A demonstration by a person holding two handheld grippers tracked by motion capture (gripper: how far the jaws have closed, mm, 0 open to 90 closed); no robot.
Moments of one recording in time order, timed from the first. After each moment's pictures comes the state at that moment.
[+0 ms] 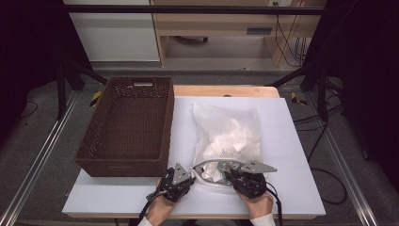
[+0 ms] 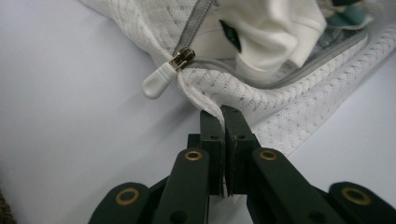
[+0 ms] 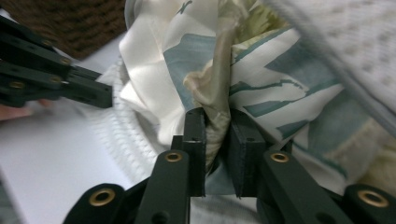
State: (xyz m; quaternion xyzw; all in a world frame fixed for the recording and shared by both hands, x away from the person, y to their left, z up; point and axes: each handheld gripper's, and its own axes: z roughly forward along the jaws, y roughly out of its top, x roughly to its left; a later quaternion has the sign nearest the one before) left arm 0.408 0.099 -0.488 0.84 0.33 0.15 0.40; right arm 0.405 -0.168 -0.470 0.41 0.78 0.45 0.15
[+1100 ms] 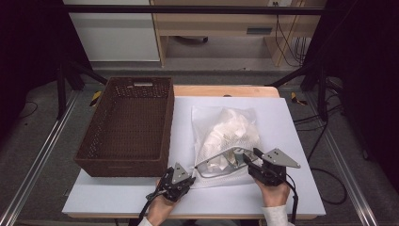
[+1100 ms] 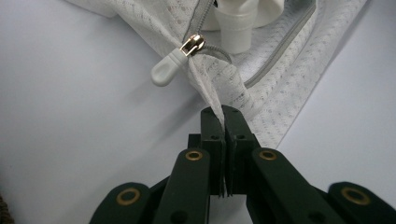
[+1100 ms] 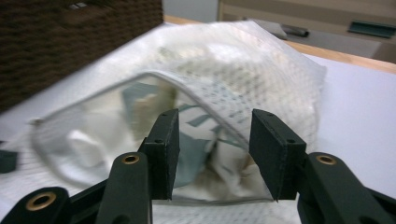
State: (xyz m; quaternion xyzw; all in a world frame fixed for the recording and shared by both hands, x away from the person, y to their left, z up) left arm 0.409 0.100 -0.487 0.84 0.33 0.15 0.40; right arm 0.416 -0.210 -0.431 0.44 0.72 0.45 0.30
